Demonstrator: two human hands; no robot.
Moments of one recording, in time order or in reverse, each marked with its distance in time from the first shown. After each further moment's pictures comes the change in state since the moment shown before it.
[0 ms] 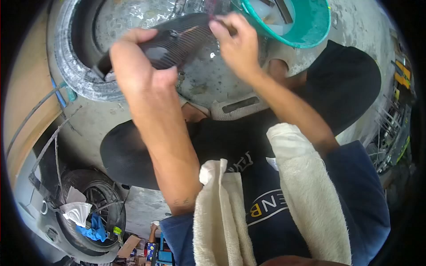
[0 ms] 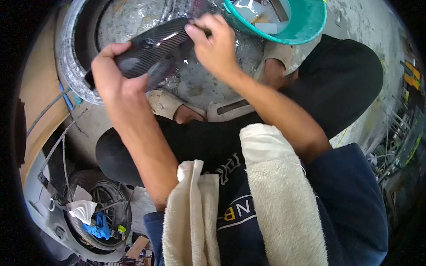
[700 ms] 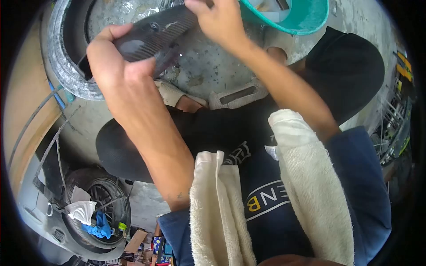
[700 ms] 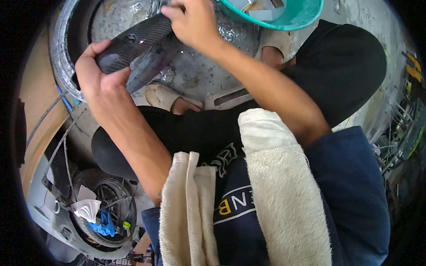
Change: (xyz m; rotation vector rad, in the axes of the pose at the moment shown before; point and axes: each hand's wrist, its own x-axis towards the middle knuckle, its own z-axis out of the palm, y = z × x) left_hand 0.007 0.007 0.002 0.027 0.157 -0.011; right_hand 0.032 -0.030 -0.008 -0.348 -0.034 0.074
